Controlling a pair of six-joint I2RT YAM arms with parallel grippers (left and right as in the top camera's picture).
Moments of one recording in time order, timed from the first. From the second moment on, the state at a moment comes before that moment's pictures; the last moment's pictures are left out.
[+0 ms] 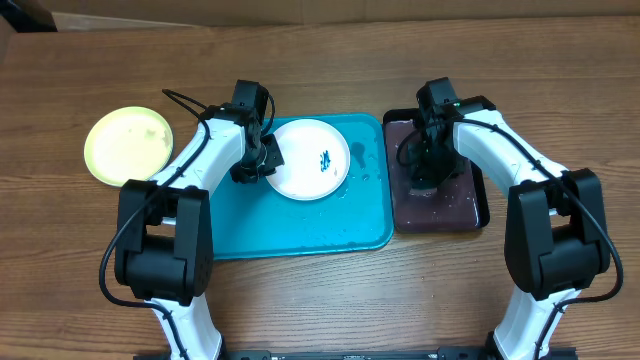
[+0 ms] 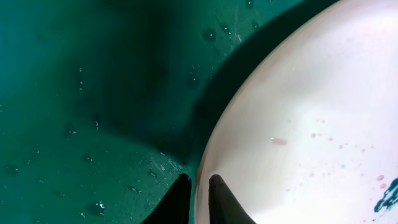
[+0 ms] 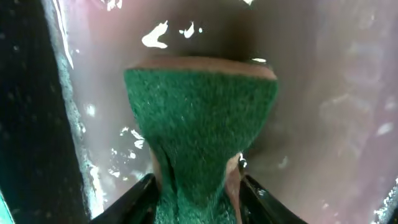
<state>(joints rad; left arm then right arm) -0.18 1.99 1.36 -0.80 0.04 -0.54 0.24 1.99 1.40 -0.92 -0.05 0.17</state>
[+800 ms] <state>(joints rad) -0.18 1.99 1.36 -0.79 0.04 -0.54 0.26 1.99 1.40 -0.93 -0.06 0.18</state>
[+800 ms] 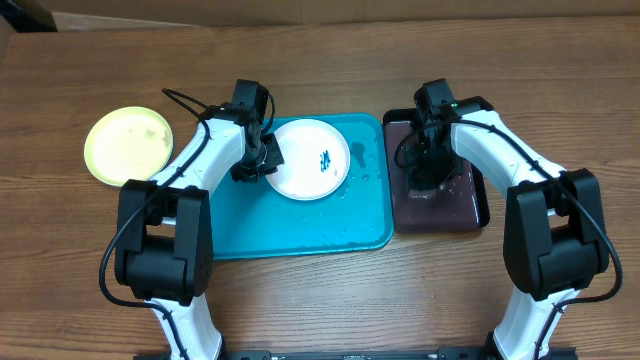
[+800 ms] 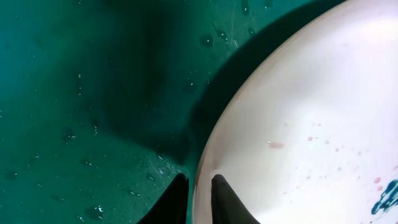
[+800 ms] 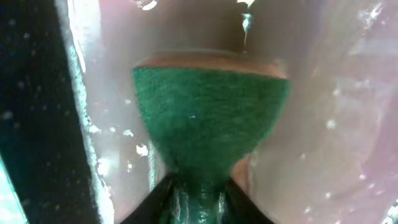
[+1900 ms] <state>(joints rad) -0.18 1.99 1.36 -0.80 0.04 -0.54 0.26 1.99 1.40 -0.87 -0.08 0.24</state>
